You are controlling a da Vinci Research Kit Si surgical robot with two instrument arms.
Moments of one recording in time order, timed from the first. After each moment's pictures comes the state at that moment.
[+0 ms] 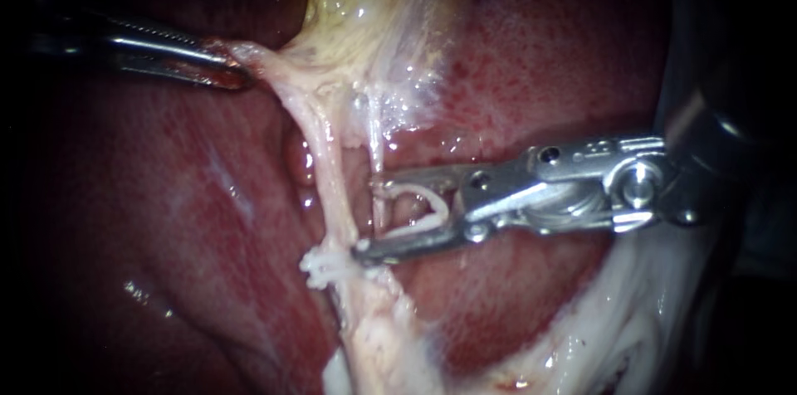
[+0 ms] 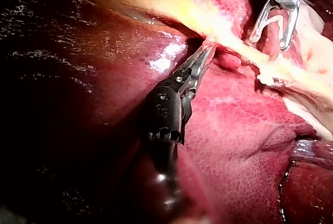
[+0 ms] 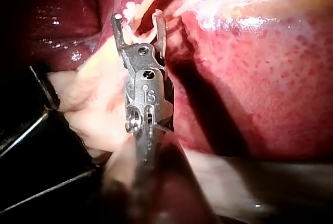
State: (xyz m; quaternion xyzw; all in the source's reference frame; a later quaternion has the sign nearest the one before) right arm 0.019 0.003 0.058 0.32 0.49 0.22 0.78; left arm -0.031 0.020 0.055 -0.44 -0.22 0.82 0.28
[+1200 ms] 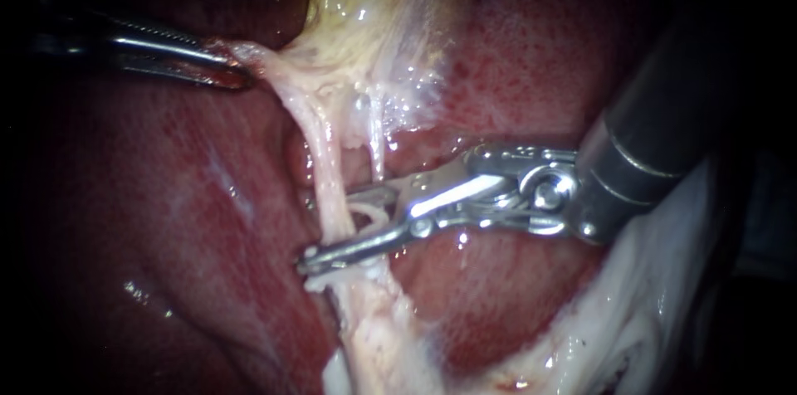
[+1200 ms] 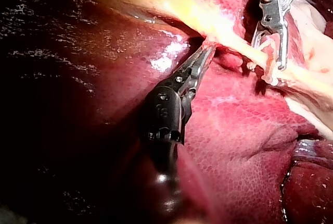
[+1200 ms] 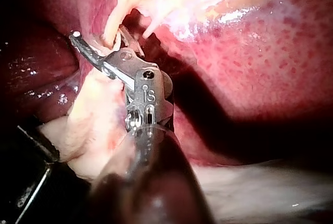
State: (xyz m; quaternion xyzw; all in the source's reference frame) right arm 0.023 0.003 0.063 0.44 0.53 0.24 0.69; left arm -0.031 0.020 0.055 -0.44 -0.22 0.82 0.28
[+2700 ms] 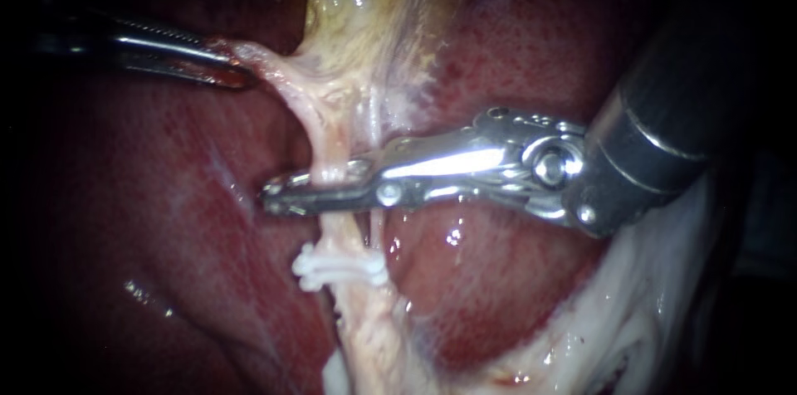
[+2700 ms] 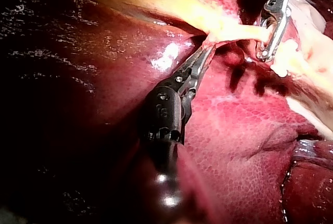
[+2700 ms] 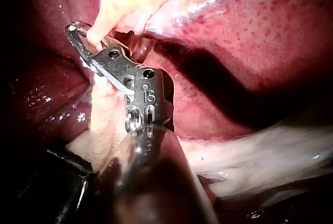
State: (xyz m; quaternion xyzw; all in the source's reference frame) right arm 0.023 0.005 0.057 0.48 0.53 0.28 0.65; left arm -0.031 0.020 0.055 -0.44 -0.22 0.82 0.28
